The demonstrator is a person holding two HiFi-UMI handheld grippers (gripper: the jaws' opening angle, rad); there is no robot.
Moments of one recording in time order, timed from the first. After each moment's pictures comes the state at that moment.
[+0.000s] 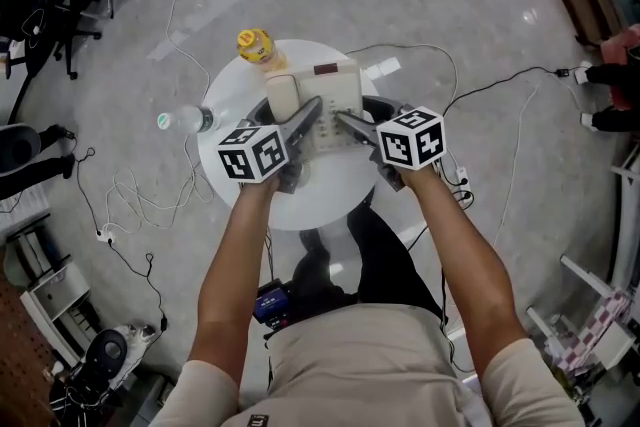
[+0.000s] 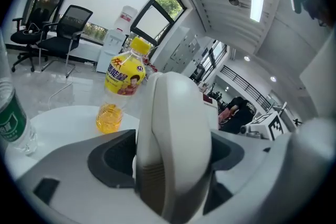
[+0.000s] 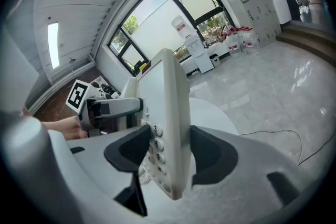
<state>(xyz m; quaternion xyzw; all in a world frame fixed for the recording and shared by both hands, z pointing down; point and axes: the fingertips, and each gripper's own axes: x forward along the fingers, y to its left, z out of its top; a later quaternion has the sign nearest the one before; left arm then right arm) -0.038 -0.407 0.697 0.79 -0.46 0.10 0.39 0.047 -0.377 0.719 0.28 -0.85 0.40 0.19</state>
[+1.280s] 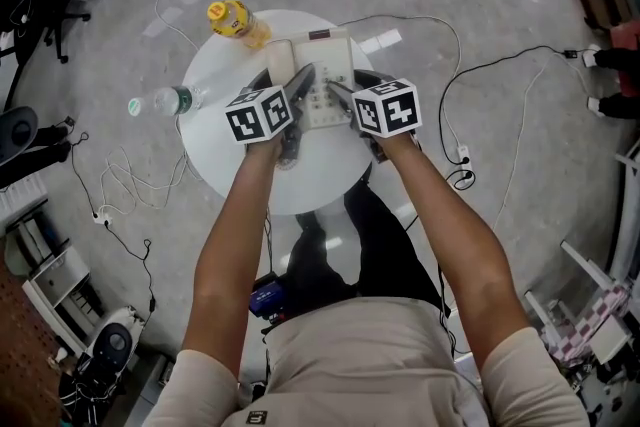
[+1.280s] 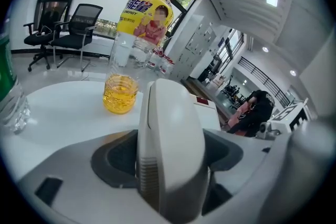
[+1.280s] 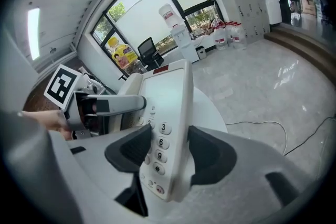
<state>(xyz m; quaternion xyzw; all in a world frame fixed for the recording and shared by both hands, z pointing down) -0.041 -0.423 0.796 0.73 -0.51 0.16 0.43 0.050 -0.392 0.811 0.33 -0.81 0.41 0.27</state>
